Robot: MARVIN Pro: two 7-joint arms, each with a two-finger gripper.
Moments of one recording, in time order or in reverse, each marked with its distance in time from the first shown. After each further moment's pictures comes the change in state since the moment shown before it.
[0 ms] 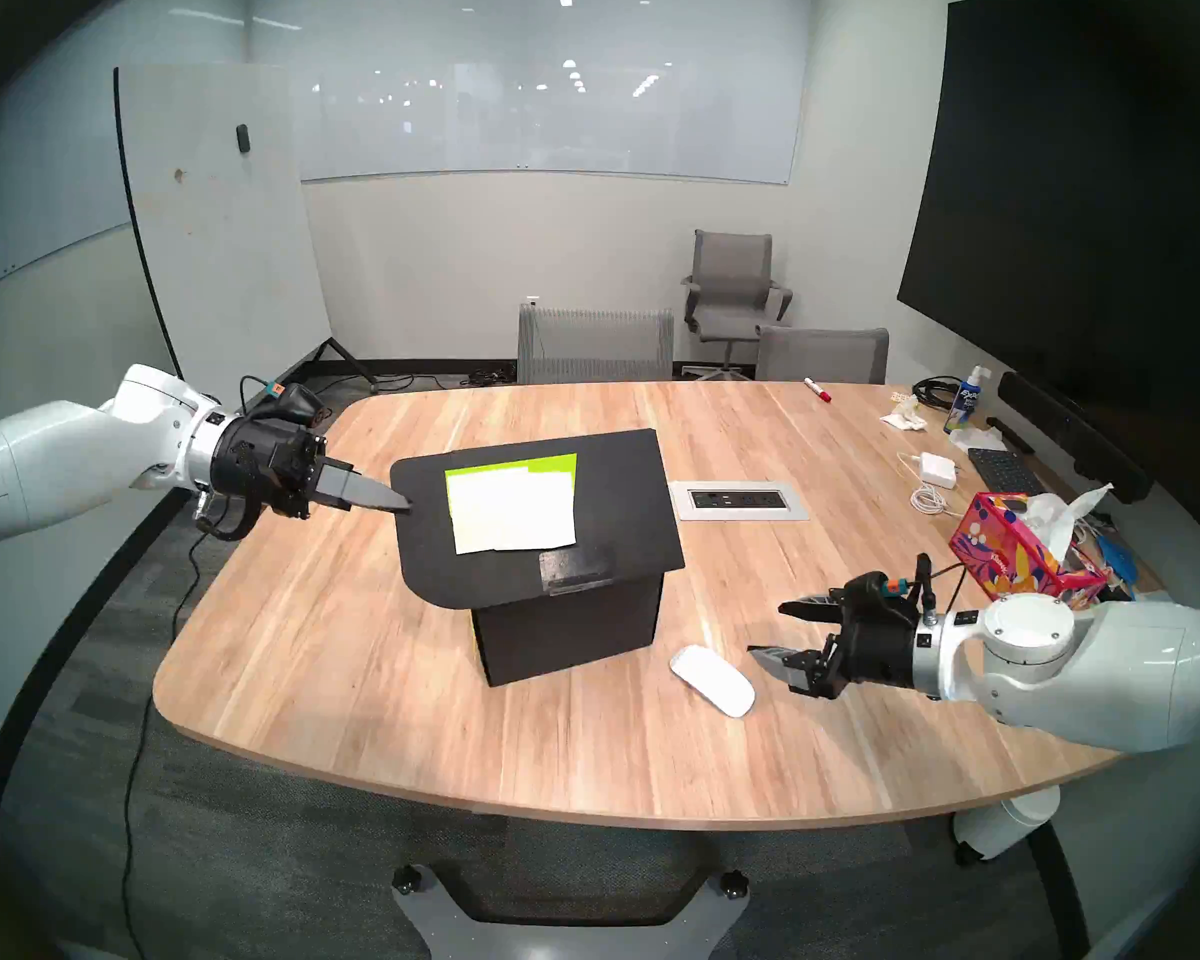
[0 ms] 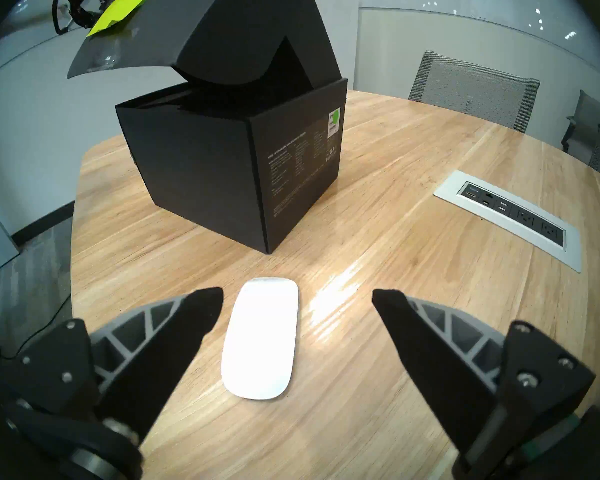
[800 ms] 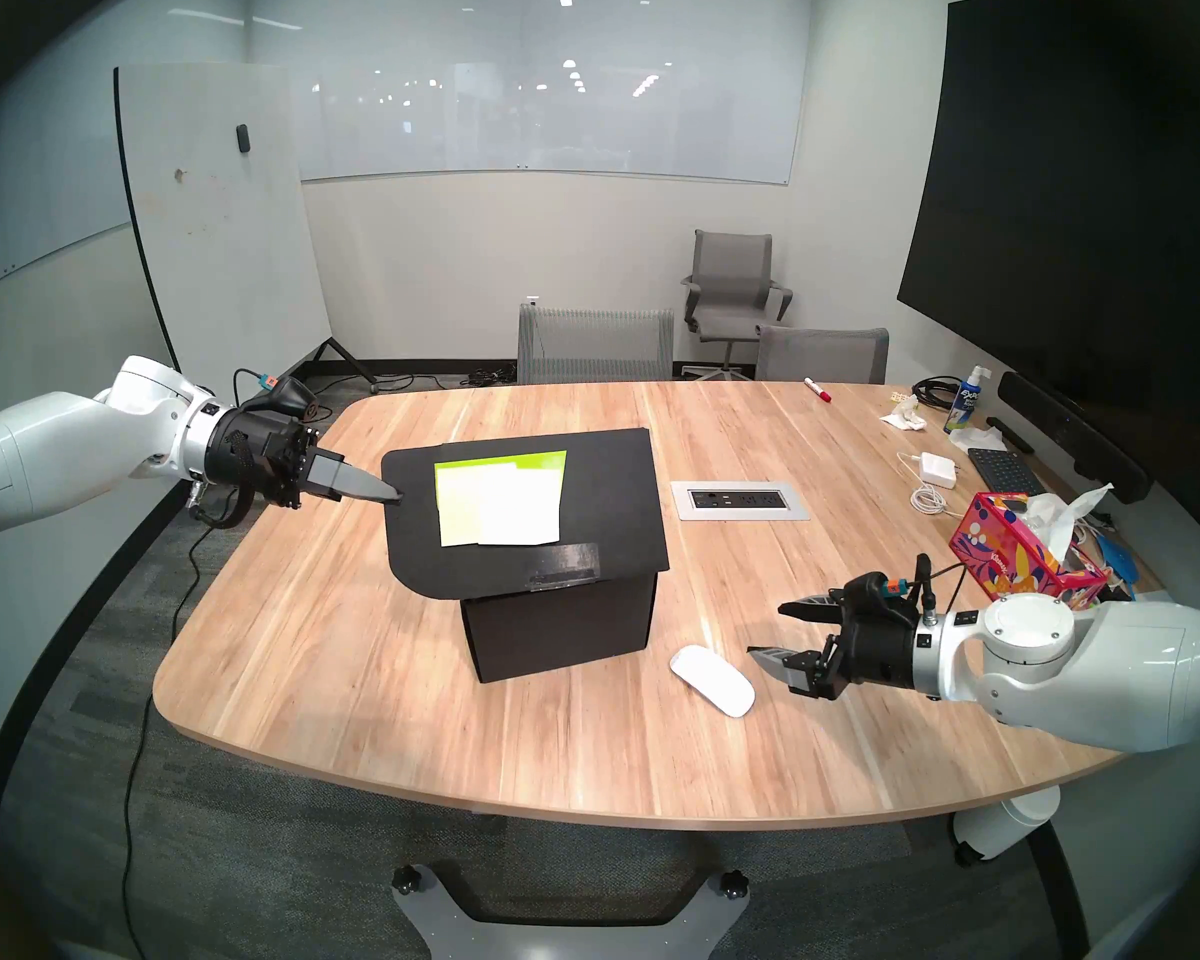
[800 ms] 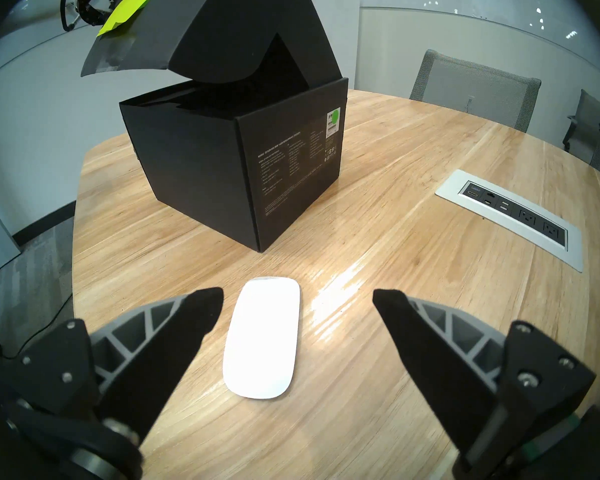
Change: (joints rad) left arm -0.009 -0.023 -0.001 0.063 0.021 0.028 -0.030; right arm 0.003 -0.002 0.001 0.005 0.001 0.022 0.024
